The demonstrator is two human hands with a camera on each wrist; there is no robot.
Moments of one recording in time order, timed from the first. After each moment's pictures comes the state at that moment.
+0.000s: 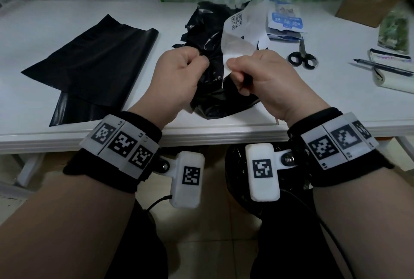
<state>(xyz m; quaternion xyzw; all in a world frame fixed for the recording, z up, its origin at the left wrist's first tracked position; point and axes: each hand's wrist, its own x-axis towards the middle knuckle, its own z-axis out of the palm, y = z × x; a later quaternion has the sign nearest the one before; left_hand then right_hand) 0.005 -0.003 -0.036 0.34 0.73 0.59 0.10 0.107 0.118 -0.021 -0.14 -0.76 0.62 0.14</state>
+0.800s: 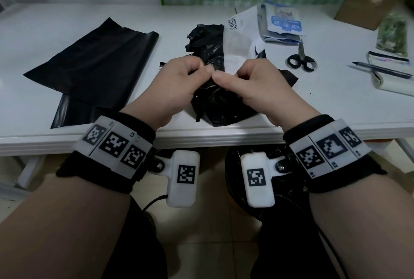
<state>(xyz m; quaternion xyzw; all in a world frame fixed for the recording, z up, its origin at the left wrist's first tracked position) 0.003 -0.010 -0.036 0.37 0.73 0.55 0.20 0.107 0.111 -0.029 -0.19 -0.83 0.50 0.18</state>
